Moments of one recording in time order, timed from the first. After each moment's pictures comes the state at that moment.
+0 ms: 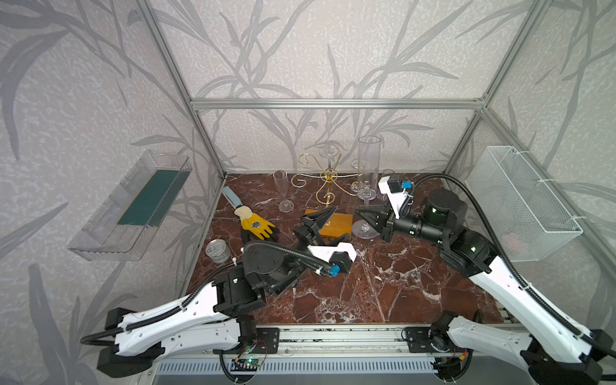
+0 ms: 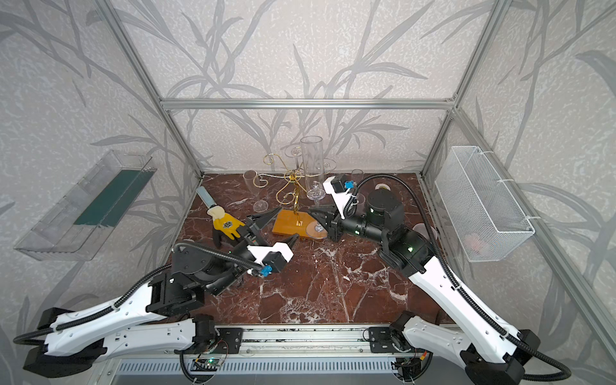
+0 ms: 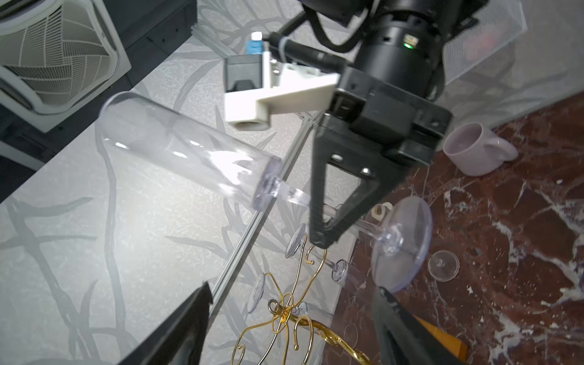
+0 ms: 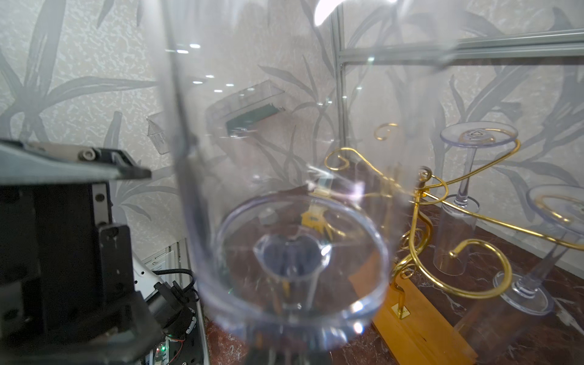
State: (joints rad) left arm -1.22 0.87 1.02 -0.03 -0.40 0.92; right arm 0.69 1.02 1.18 -0.32 -0.43 0.16
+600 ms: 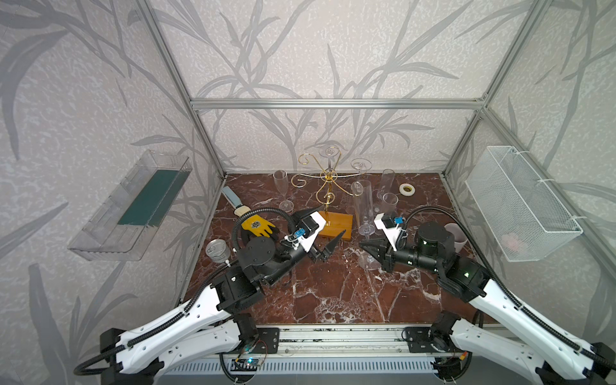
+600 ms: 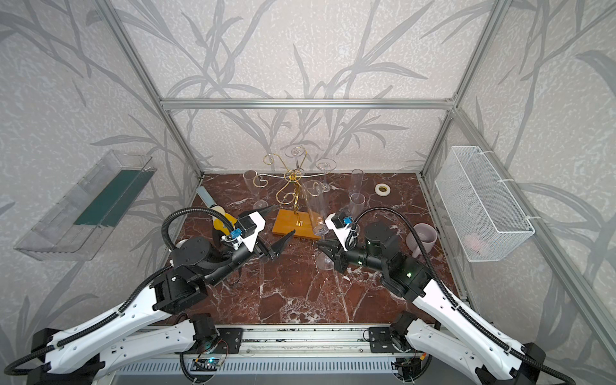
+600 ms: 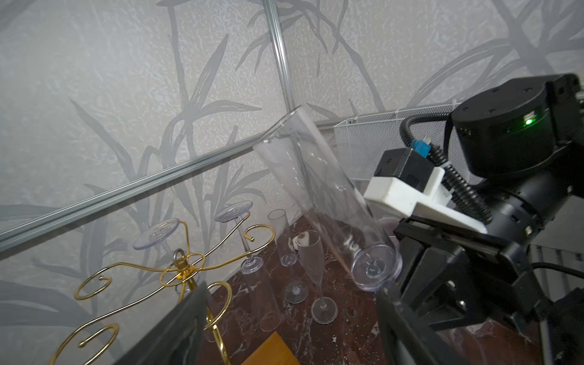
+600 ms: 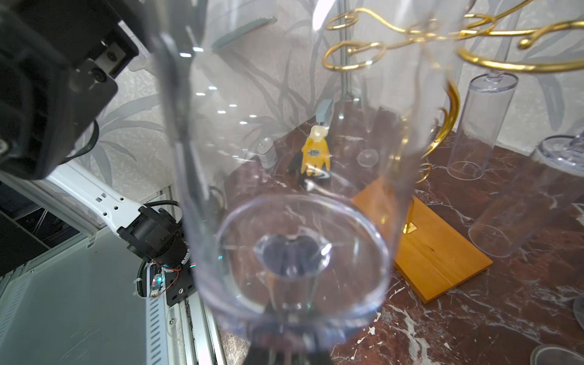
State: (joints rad) left arm -1.01 0.82 0.89 0.04 -0.14 0.19; right arm 0.76 0.84 0.84 -0.31 -0.37 0.15
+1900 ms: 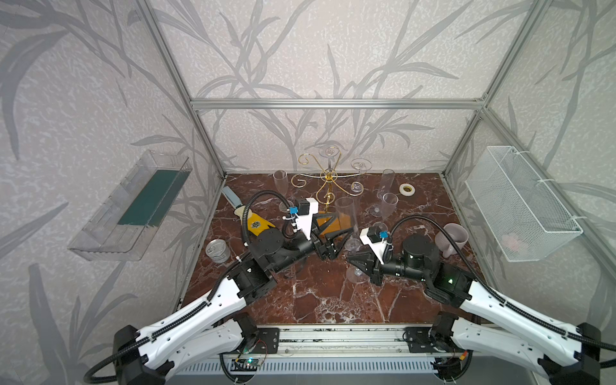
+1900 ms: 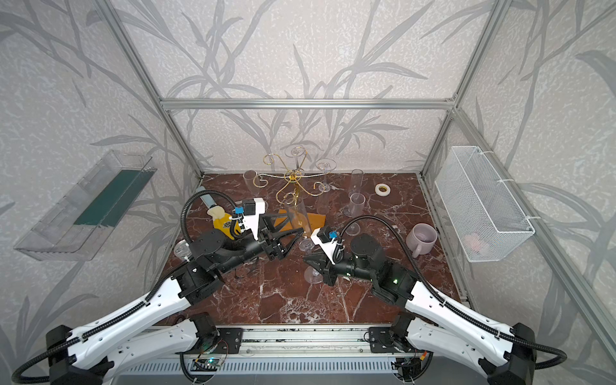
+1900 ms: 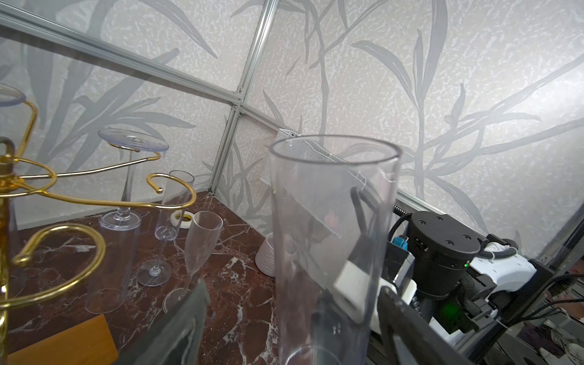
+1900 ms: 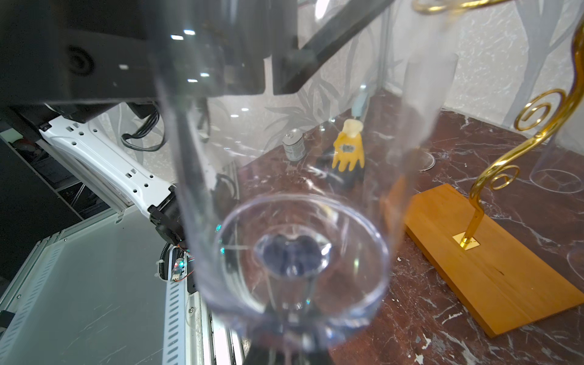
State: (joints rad) left arm -0.86 0.92 0.80 0.26 0.19 -0.46; right arm 0.92 0.88 0.73 -0.13 -0.34 0.16
